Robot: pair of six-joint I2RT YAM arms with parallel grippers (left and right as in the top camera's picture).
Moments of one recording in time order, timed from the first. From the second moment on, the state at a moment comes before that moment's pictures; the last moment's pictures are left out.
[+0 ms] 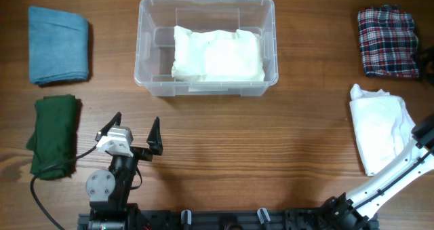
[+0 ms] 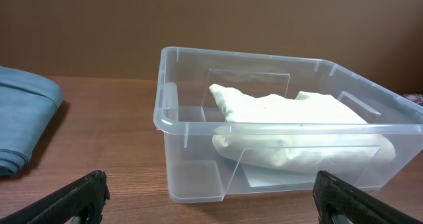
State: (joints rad) left arm 0.00 0.01 0.01 -0.06 0.18 -0.12; right arm -0.84 2.61 2.30 -0.99 -0.61 -0.08
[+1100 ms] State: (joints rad) left arm 0.00 0.01 0.01 -0.06 0.18 -0.12; right arm -0.73 2.70 2.36 -0.92 -0.79 -0.13
